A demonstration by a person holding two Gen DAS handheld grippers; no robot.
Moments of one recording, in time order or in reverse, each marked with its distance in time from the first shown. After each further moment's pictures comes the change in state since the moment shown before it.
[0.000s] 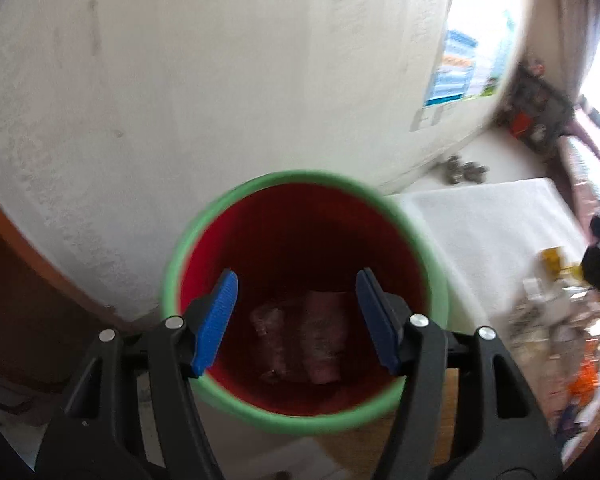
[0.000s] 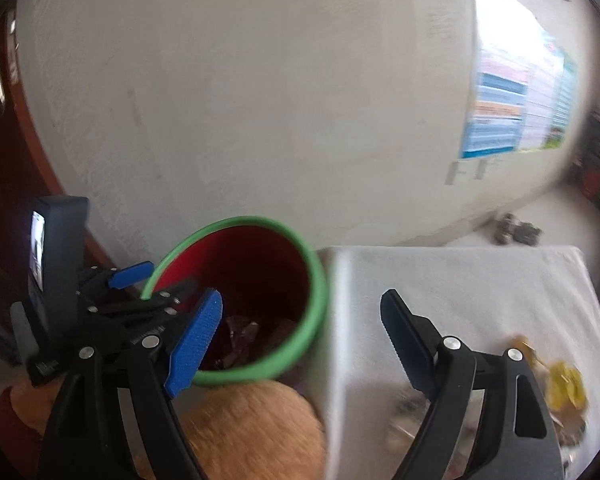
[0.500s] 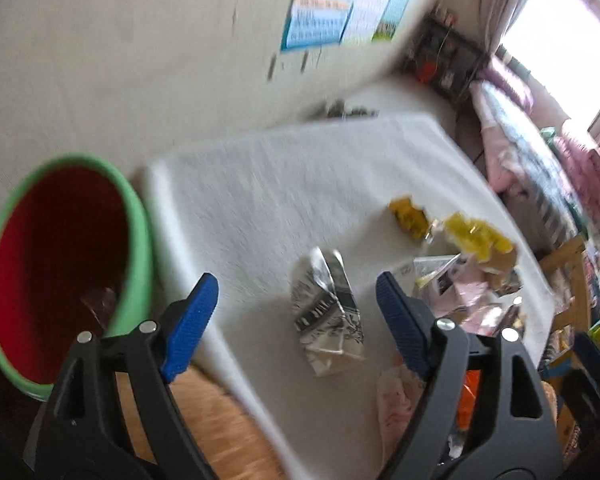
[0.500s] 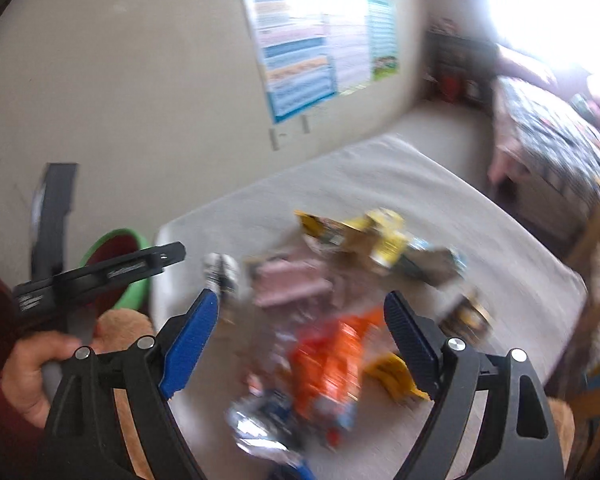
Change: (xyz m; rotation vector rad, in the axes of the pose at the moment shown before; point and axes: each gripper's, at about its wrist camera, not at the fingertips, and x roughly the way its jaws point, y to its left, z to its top) left arm 0.032 -0.189 -0.017 0.148 0.199 -0.271; right arm -0.117 -0.128 -0.125 0.444 -0.027 -0.325
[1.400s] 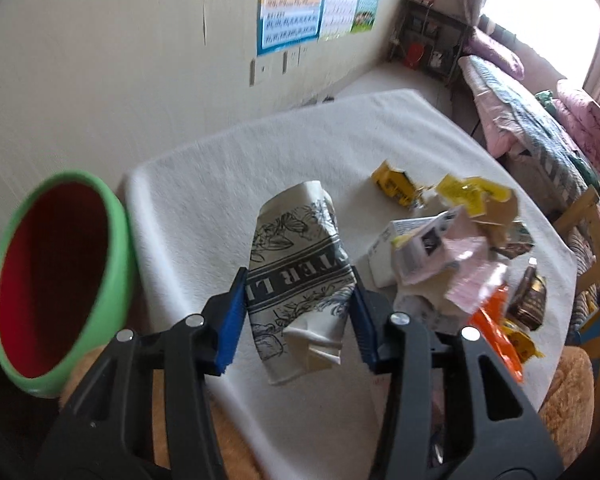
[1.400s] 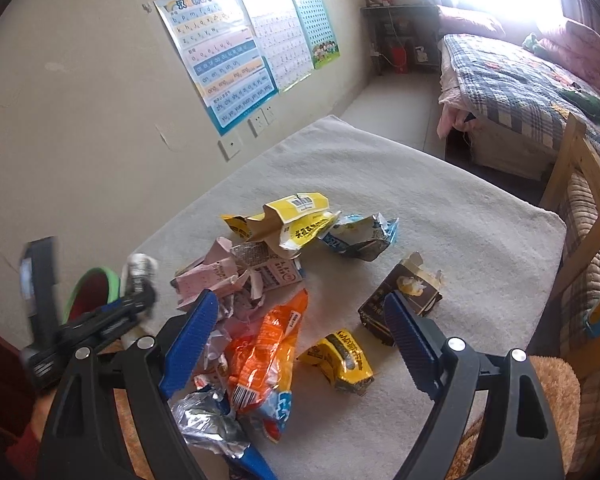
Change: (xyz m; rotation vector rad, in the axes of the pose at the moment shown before) left arm -0.010 -0.033 -0.027 0.152 -0.079 0.054; right arm 0.002 -0.062 0.001 0.183 0.012 -0.026
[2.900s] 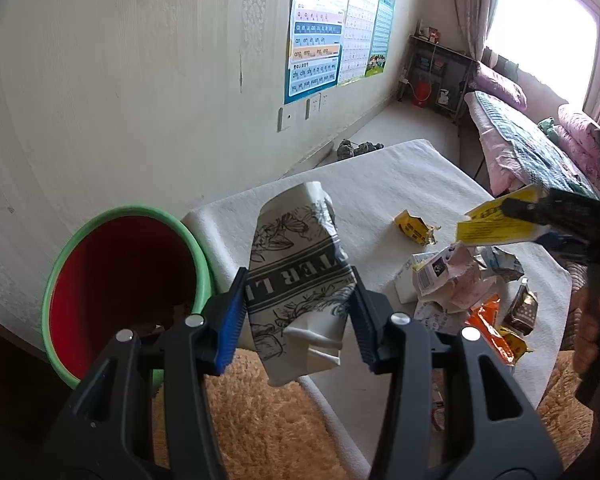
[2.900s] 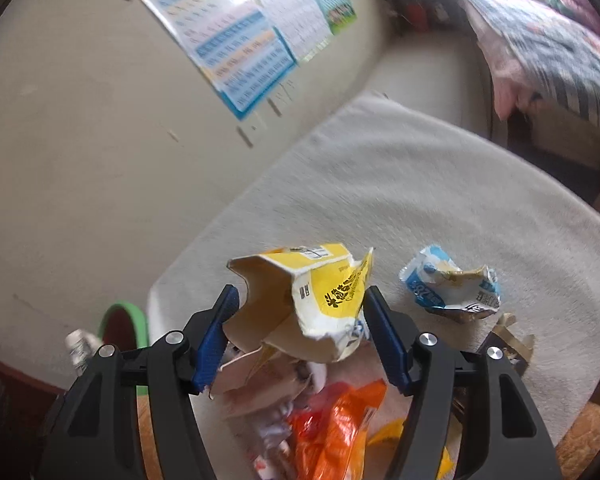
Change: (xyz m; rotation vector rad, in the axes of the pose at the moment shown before) left arm -0.062 0.041 0.001 -0.027 -0.129 0.042; right arm 0.061 0.034 0.071 0.055 0.105 0.141
